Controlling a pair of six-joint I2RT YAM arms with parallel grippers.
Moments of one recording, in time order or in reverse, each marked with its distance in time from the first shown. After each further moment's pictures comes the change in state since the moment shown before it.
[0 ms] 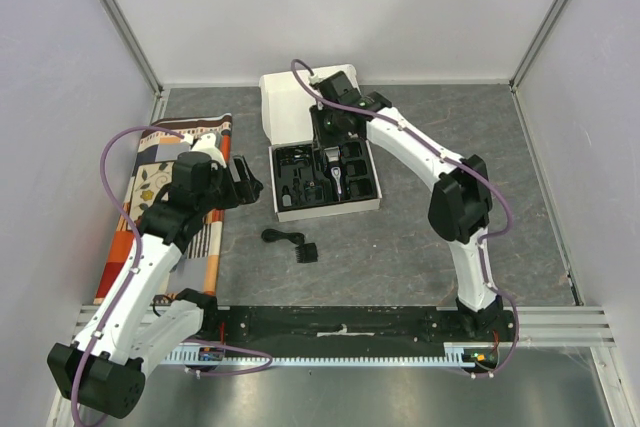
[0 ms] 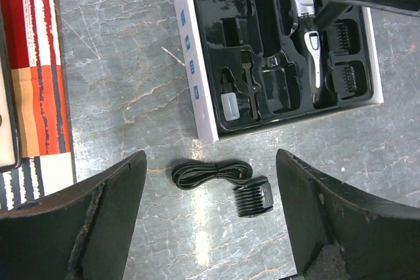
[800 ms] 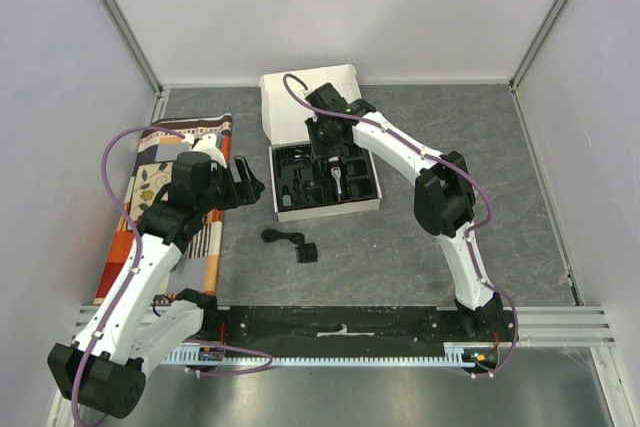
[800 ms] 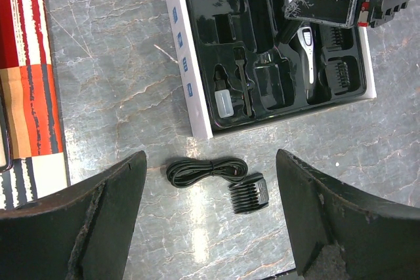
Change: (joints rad) left arm 0.005 0.000 0.000 0.000 0.037 0.000; right arm 0.031 0.139 0.062 -0.059 0.014 0.041
